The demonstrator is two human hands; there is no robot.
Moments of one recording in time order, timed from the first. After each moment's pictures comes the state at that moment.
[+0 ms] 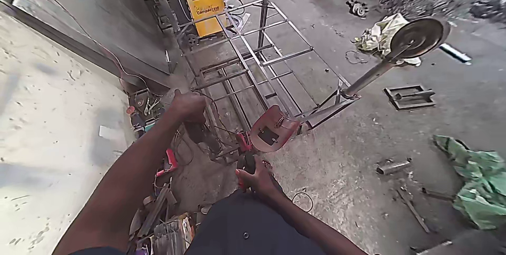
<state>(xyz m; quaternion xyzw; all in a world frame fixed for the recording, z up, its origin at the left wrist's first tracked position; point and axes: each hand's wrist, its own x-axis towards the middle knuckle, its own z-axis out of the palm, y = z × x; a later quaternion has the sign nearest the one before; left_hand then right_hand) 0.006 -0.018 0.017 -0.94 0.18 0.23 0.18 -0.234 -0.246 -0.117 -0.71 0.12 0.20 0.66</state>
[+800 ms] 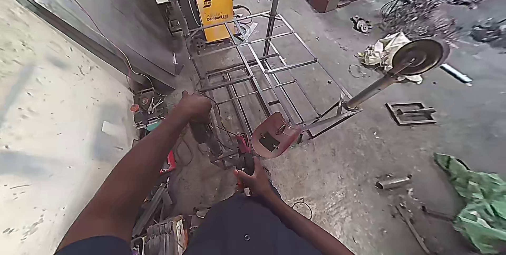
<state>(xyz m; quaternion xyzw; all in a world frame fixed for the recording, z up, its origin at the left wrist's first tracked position) 0.010 -0.011 0.008 -0.95 0.18 0.22 0.17 -0.224 -0.240 -0.128 -0.74 0.11 0.19 0.64</state>
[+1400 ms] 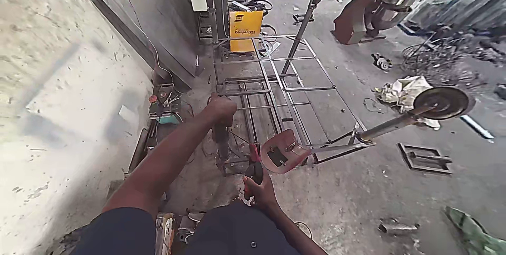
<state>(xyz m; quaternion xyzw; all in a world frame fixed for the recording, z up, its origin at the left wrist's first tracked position) -0.003 -0.020 0.023 -0.95 0.15 0.22 0.14 -0.229 -0.229 -0.135 -0.73 0.10 0.18 0.65</state>
